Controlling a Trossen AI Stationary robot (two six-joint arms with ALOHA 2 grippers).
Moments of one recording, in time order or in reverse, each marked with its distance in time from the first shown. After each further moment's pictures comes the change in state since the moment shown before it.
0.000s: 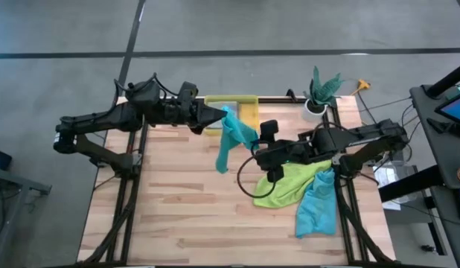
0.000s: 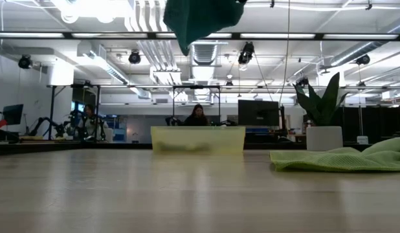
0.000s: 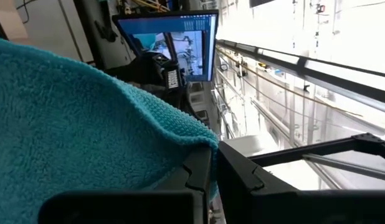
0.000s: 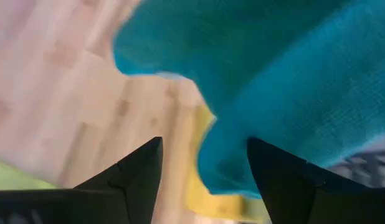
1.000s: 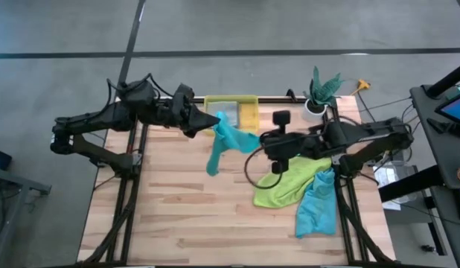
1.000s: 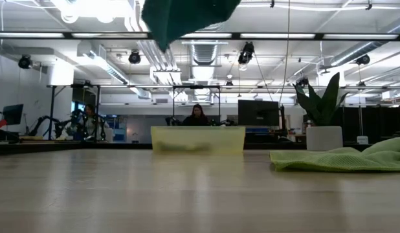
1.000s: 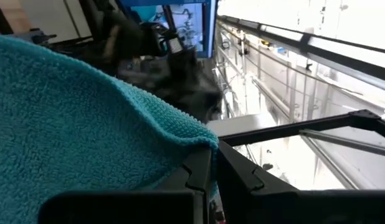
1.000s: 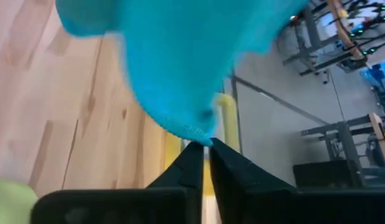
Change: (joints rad) left arm -0.003 -0.044 -0.001 -0.069 0.094 -0.001; right arm -0.003 -0.070 0.035 -0.071 0.096 0.081
